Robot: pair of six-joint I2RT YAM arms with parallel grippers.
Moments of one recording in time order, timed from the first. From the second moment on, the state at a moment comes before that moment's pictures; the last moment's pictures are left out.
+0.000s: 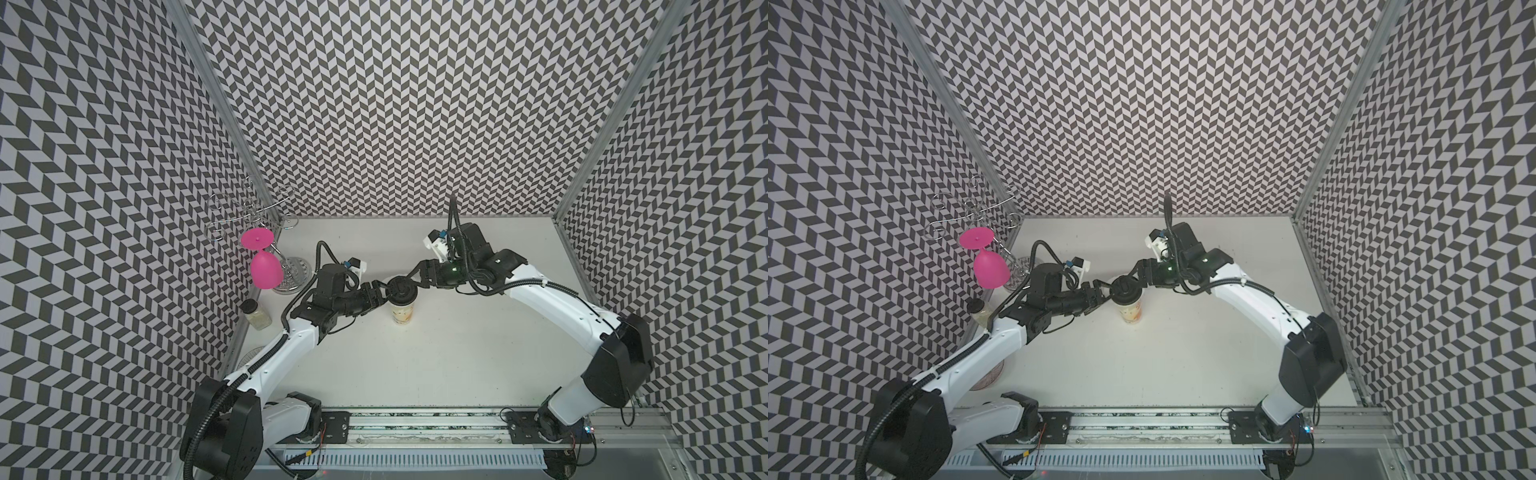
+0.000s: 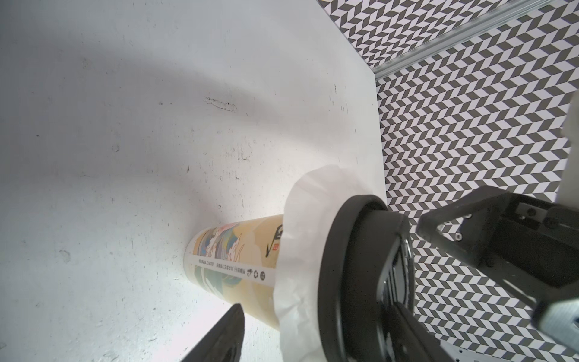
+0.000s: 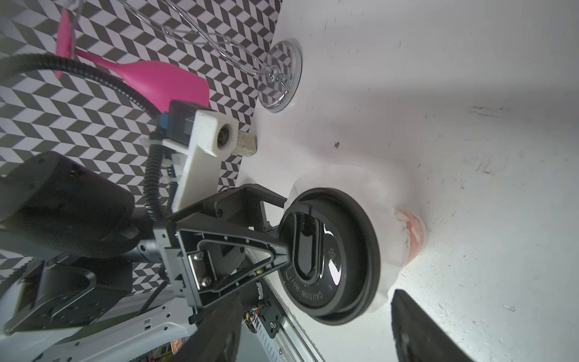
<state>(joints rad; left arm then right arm) -0.32 1.18 0.70 -0.13 0.60 -0.76 0.62 1.57 1.38 -0.56 -0.52 0.57</state>
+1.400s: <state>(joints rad) -0.32 1.18 0.70 -0.12 0.59 -0.76 0.62 1.59 1.18 -0.44 -0.63 0.64</state>
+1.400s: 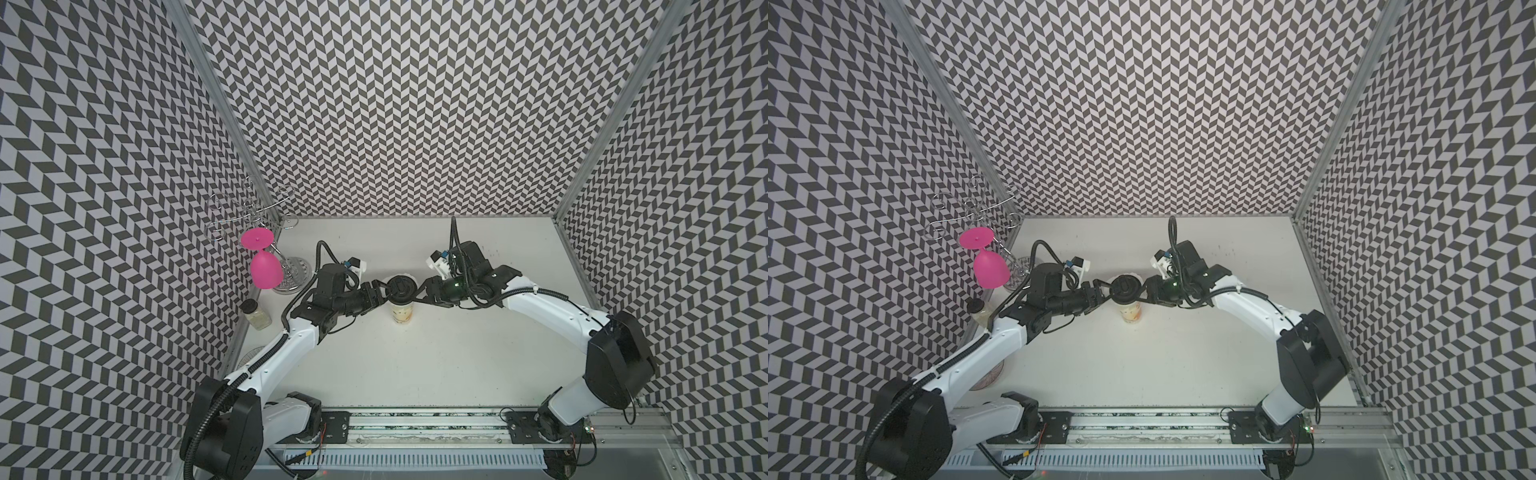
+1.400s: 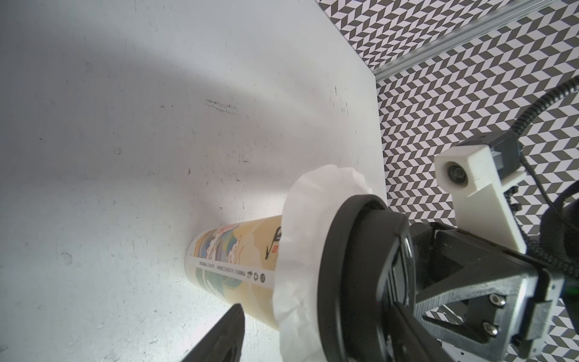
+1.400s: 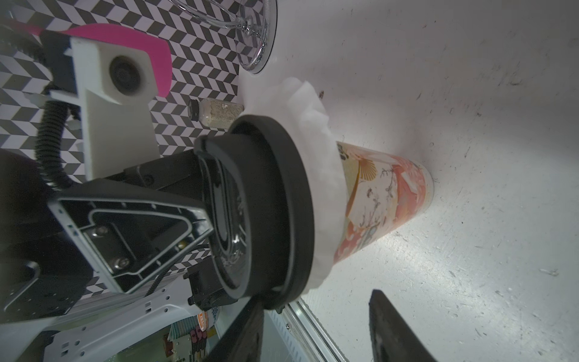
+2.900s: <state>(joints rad) -0.32 1.19 0.70 -0.11 0.59 -0.75 0.56 1.64 1.28 -0.42 -0.61 0.63</state>
